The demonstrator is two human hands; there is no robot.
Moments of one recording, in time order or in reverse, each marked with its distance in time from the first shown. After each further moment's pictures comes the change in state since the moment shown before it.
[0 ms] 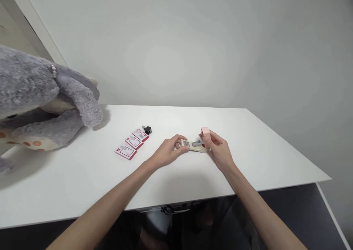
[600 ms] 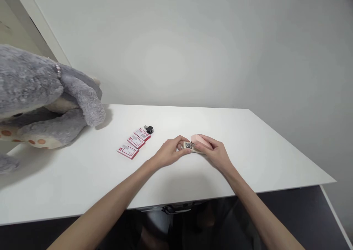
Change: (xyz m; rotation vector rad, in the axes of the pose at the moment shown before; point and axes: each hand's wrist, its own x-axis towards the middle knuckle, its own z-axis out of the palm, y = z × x) left_hand -0.002 -0.003 -0.001 0.083 -0.025 0.059; right_hand -0.010 -0.008 0.011 -0.310 -0.088 -0.016
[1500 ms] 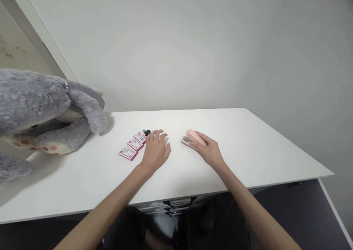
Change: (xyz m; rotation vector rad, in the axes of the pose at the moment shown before) left_hand -0.022 0.003 -0.011 0.759 0.437 0.105; right_hand 0.005 0.005 -0.002 0.003 0.058 -0.054
